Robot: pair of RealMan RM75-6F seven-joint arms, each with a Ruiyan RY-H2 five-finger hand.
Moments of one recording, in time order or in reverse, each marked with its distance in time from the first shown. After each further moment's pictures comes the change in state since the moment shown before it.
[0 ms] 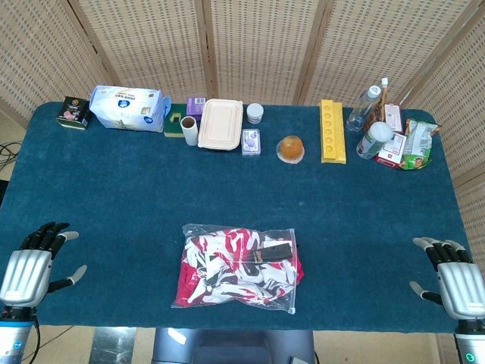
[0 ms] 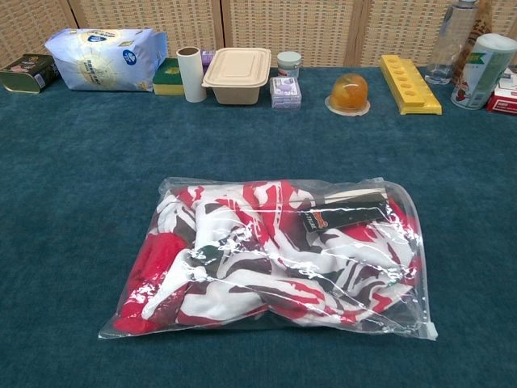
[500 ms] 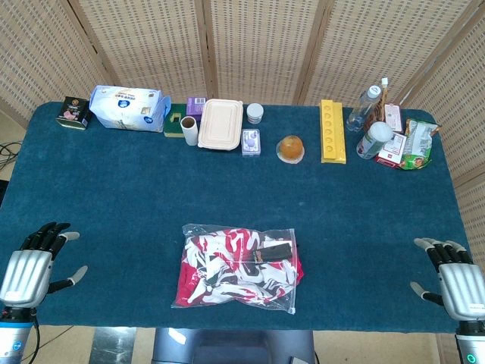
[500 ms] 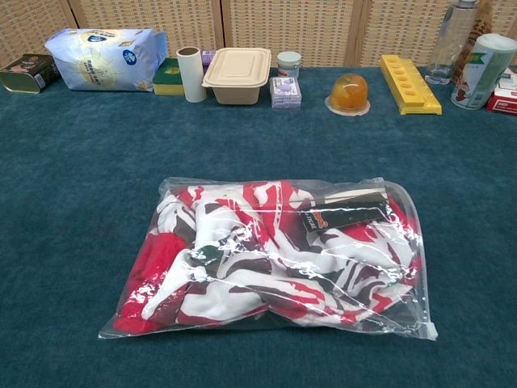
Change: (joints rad) left arm 0.001 0.014 0.003 -0.011 0.008 -0.002 -0.011; right arm -0.006 -0.004 -0.004 0.007 -0.008 0.015 0.015
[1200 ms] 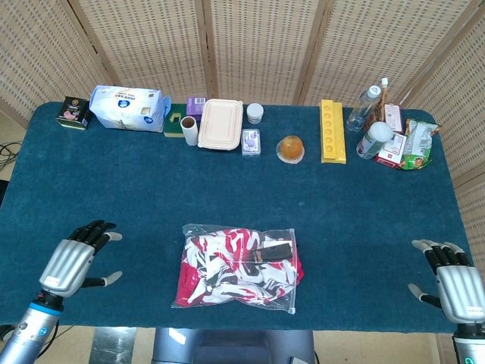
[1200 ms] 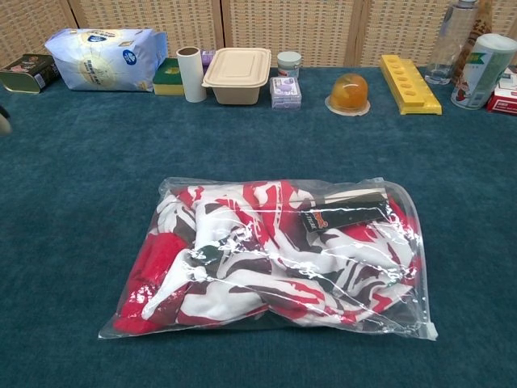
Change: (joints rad) left arm -0.153 0.024 0.004 -0.094 0.052 -0.237 -0.023; right arm -0.009 0.000 -0.007 -0.023 -0.015 0.014 -0.029
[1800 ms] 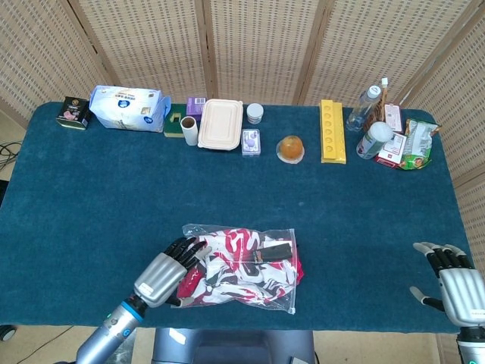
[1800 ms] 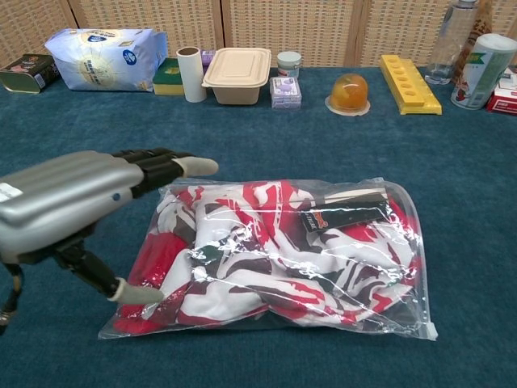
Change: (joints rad) left arm -0.154 -0.391 -0.006 0.007 -0.090 -0.242 0.385; right arm -0.007 0.004 -0.011 0.037 -0.014 0.009 0.061
